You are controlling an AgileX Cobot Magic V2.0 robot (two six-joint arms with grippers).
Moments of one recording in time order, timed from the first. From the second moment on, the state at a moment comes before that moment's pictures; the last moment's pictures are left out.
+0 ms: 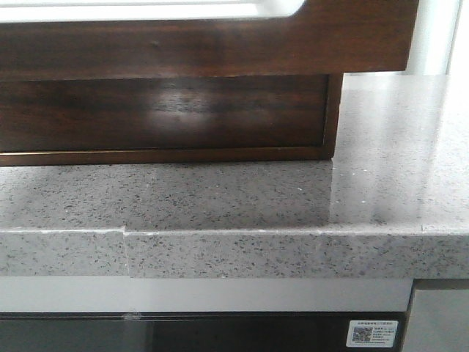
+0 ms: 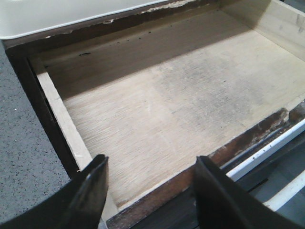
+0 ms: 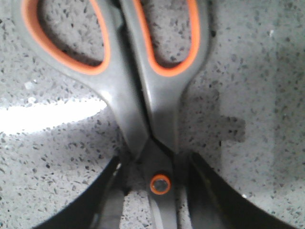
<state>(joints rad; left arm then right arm) -0.11 0.63 -0.82 -0.57 0.83 0.61 -0.38 1.83 -1.48 0.04 1.12 -0.22</state>
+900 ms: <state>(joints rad) -0.11 0.63 -0.82 -0.57 0.83 0.61 -0.38 1.78 -1.49 0.04 1.13 -0.24</state>
